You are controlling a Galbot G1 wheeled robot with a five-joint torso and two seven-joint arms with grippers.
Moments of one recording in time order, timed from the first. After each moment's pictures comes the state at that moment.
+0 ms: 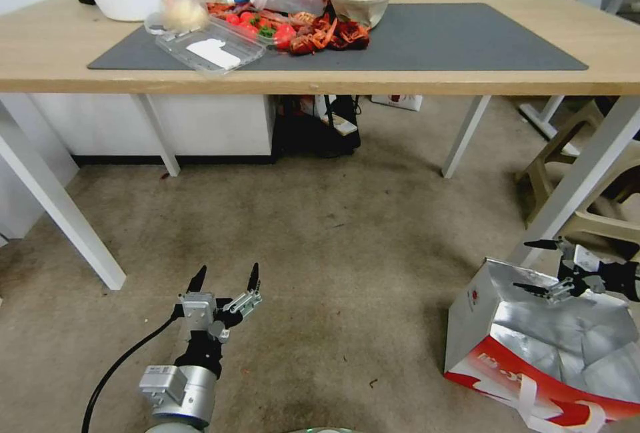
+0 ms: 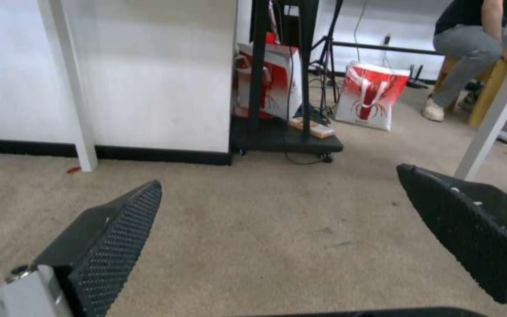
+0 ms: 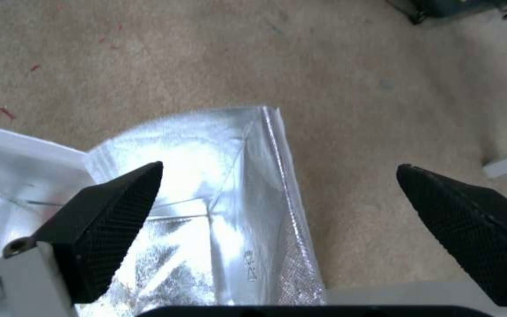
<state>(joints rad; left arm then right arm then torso) 1.83 -1.47 -0.47 -2.25 -0.20 -0.04 -0.04 -1.22 0.54 0.69 1.34 0.28 0.14 -1.12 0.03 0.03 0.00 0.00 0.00</state>
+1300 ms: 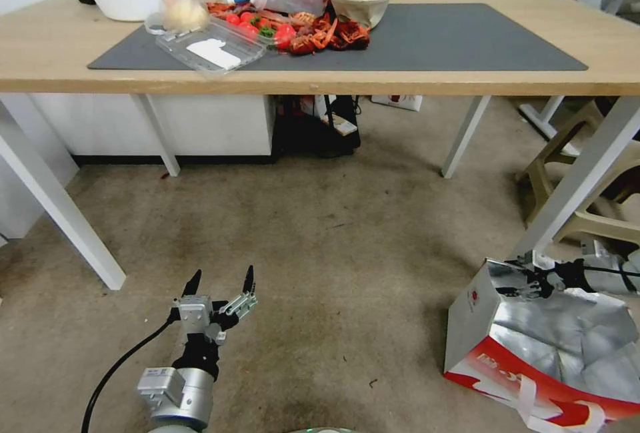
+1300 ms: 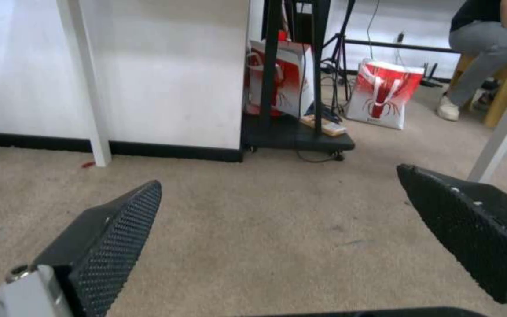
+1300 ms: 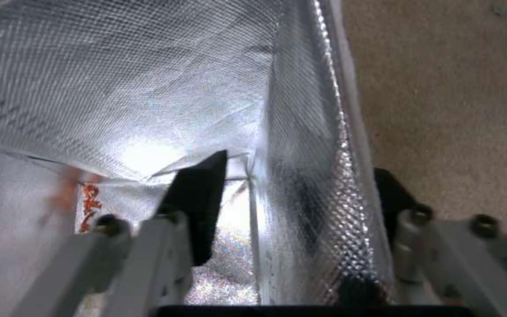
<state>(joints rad) 1.85 -1.51 -0.48 -2.24 -0.18 -0.05 -0.04 -0.85 0.65 0.38 1.05 0.09 0.13 -1.26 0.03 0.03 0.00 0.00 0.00</state>
